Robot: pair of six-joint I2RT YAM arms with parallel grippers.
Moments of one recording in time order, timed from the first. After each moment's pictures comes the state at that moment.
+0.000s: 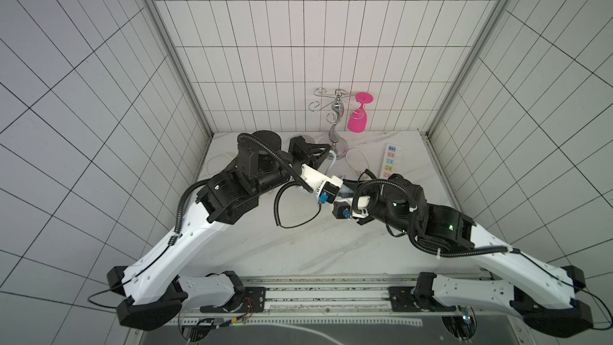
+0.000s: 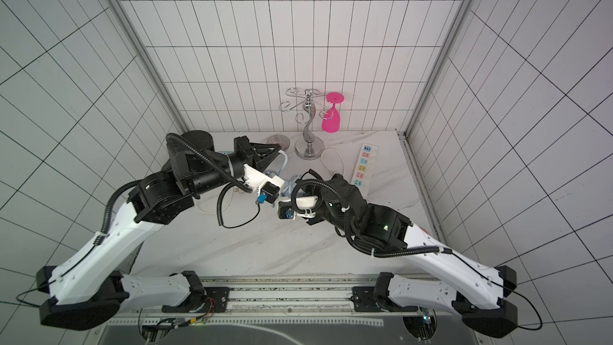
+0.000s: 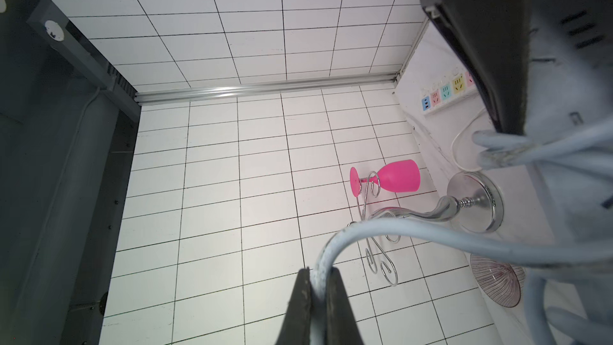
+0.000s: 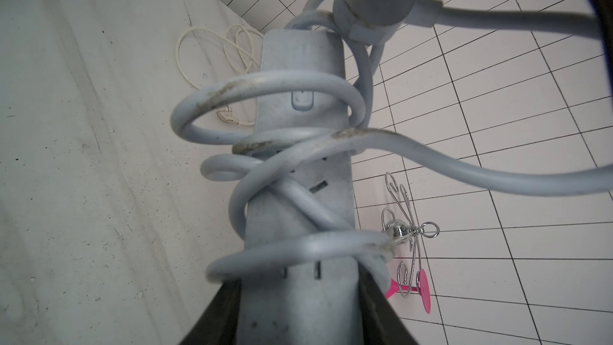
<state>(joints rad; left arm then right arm) -0.85 1.22 1.63 -0.57 0.04 1.65 1.09 1.02 1.21 -0.56 0.26 -0.94</state>
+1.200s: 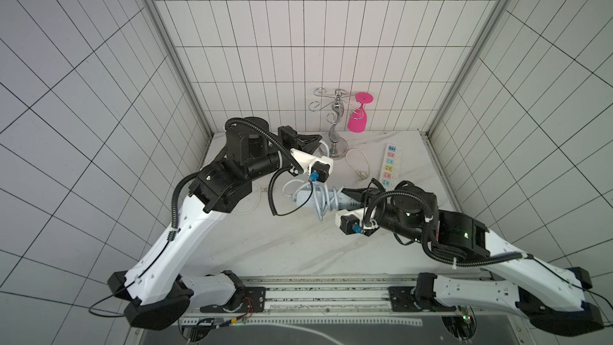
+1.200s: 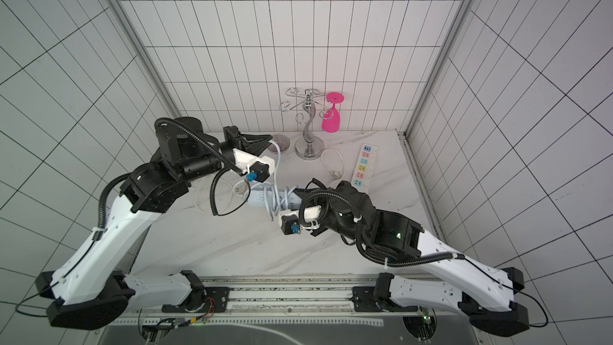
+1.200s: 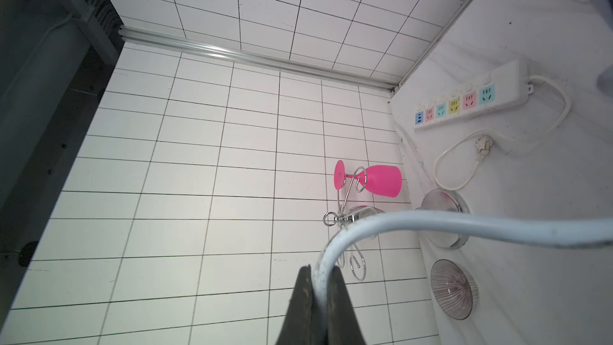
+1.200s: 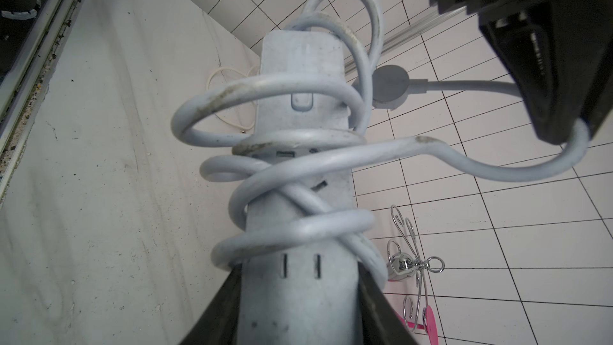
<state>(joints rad) -0.65 1.25 1.69 -0.63 0.26 1.36 1.16 0.95 1.21 -0.59 0.19 -0.95</state>
